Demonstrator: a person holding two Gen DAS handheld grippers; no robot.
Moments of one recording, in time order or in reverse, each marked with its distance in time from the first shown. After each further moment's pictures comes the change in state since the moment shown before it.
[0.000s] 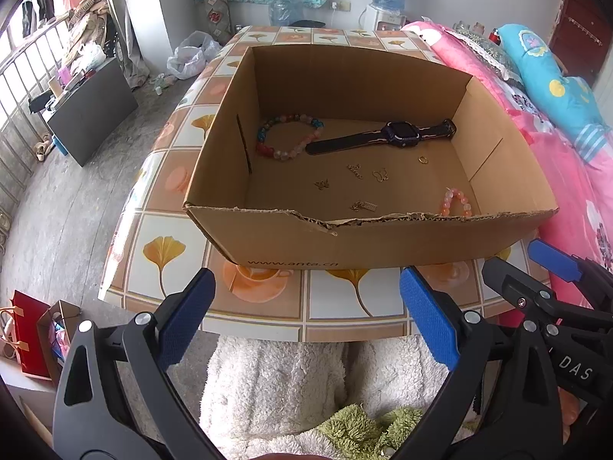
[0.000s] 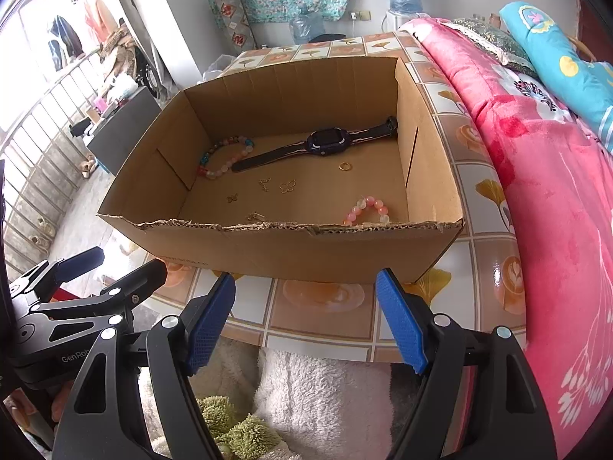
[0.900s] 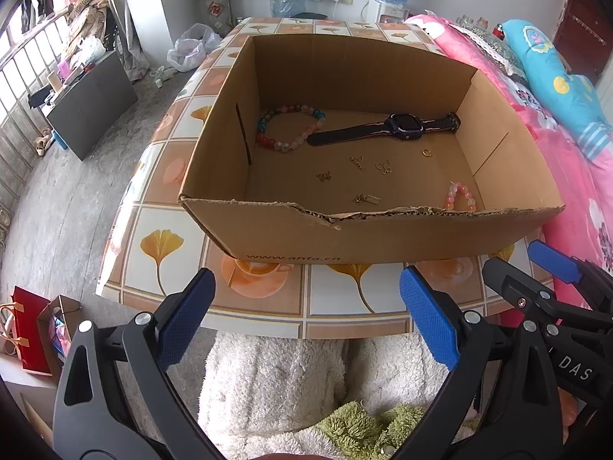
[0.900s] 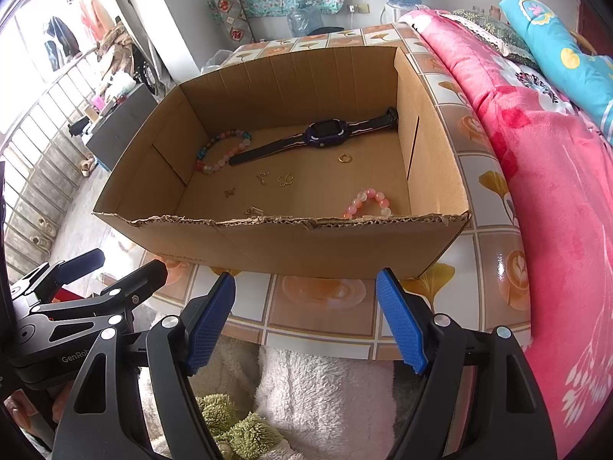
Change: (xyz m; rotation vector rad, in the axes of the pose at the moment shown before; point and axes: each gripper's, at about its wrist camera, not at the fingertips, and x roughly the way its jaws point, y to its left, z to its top) left arm 0.008 -0.001 0.001 -0.013 0.032 0.004; right arm 0.006 -0.001 -0.001 0.011 0.025 -0.001
